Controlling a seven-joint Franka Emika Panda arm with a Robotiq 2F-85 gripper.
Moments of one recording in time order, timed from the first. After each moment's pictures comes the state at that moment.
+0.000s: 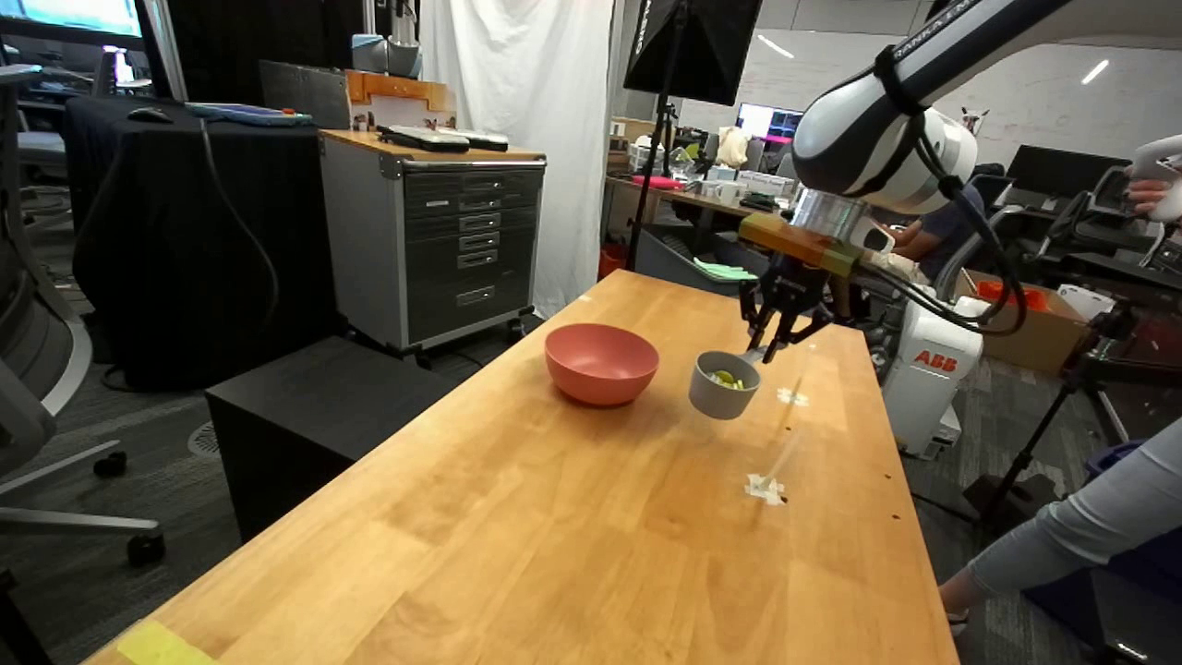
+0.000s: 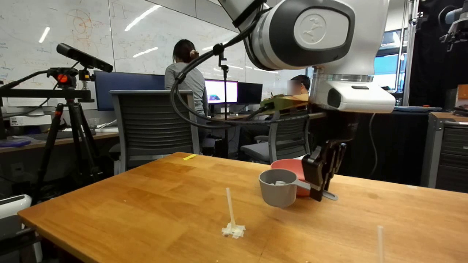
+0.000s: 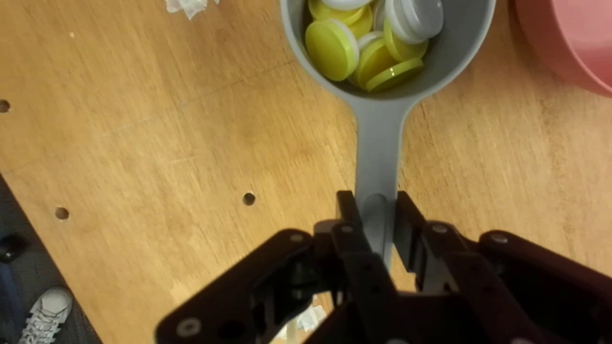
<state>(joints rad) -0.18 0.58 -0.22 -1.80 0.36 2.36 0.96</state>
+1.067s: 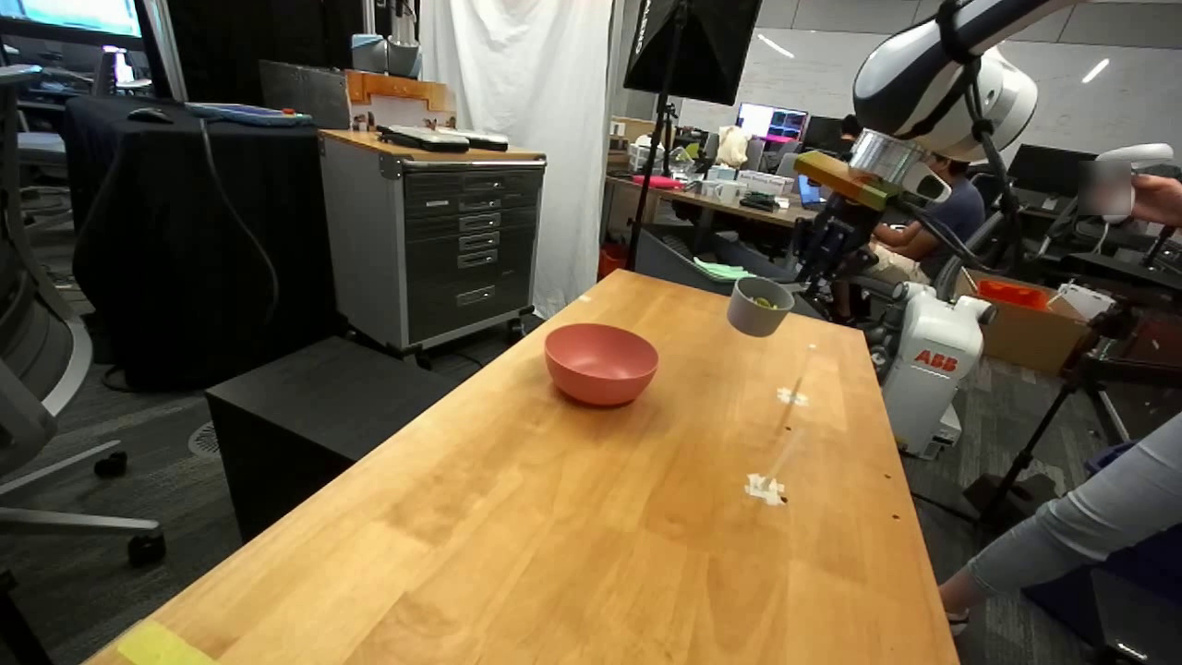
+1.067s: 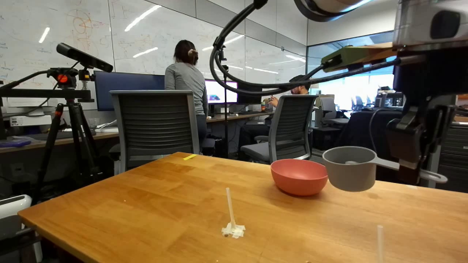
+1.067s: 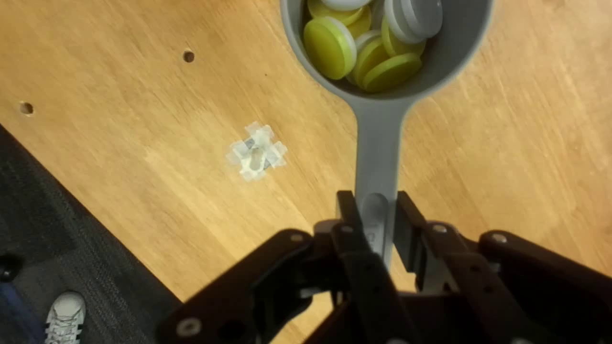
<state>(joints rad) -0.32 0.56 -0.26 -1.67 0.38 2.33 1.06</state>
